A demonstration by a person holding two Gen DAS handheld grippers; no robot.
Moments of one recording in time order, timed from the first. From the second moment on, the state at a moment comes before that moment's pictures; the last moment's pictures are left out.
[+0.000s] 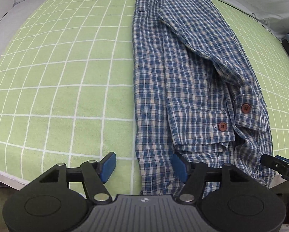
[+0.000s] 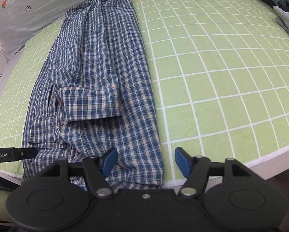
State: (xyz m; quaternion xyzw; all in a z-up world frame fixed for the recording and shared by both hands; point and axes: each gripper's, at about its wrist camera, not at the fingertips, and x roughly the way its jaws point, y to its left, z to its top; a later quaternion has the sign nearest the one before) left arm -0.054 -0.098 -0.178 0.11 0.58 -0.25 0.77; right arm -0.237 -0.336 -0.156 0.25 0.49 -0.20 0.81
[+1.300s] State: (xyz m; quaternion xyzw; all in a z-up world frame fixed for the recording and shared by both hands) left arm 0.050 -0.151 -0.114 -0.07 0.52 -0.25 0.82; right arm -0.110 -0.397 -0.094 0.25 0.39 -0.16 0.87
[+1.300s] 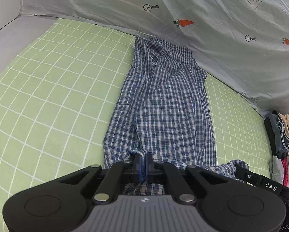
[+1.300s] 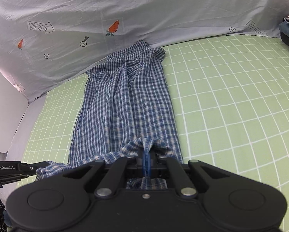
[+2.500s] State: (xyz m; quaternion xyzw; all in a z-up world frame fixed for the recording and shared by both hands) left arm 0.085 -0.112 -0.143 -0.12 0.51 -0.20 0.83; right arm -0.127 -0.419 -0.115 0.35 0.33 -0.23 0.84
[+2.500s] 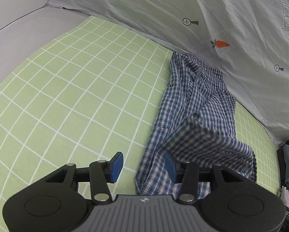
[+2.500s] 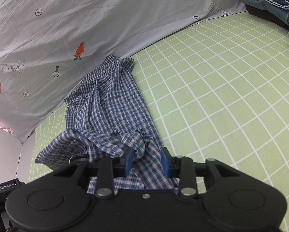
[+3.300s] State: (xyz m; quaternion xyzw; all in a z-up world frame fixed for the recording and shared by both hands) left arm 0.076 -0.116 -0.159 -0.08 0.53 -0.20 0.82; right arm -0.028 -0.423 -0.084 0.36 0.29 -0.09 0.88
